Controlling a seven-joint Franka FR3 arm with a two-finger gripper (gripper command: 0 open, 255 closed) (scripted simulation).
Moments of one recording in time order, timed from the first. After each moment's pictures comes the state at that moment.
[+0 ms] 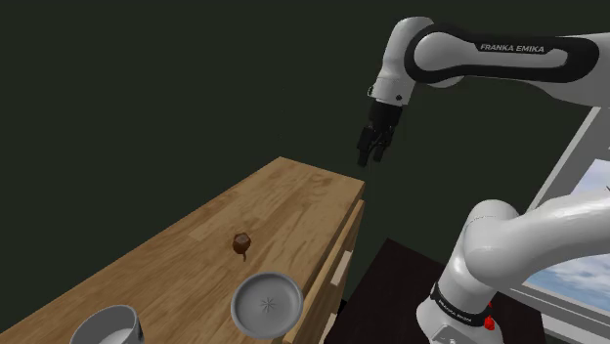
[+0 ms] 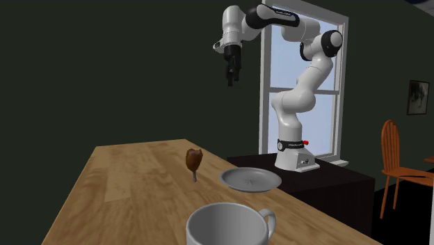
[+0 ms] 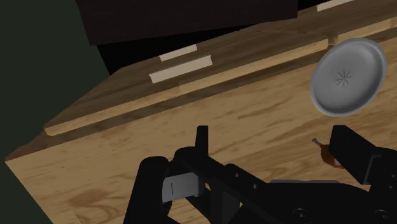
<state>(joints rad) 0.00 -0.79 -0.07 -2.43 0.10 1.66 0.04</state>
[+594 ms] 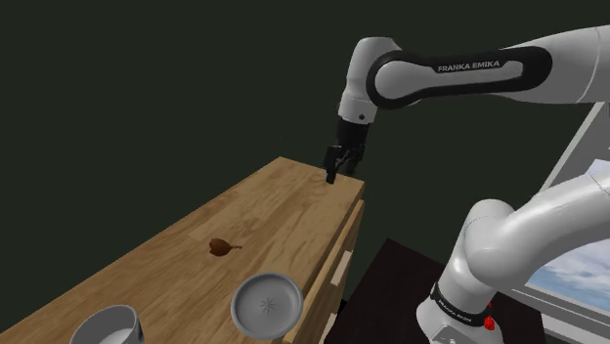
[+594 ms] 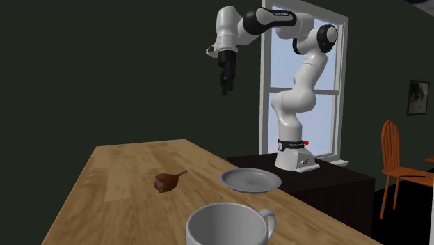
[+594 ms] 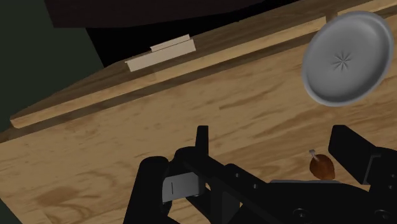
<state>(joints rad) 0.04 -0.63 0.05 -2.44 0.14 1.85 0.16</state>
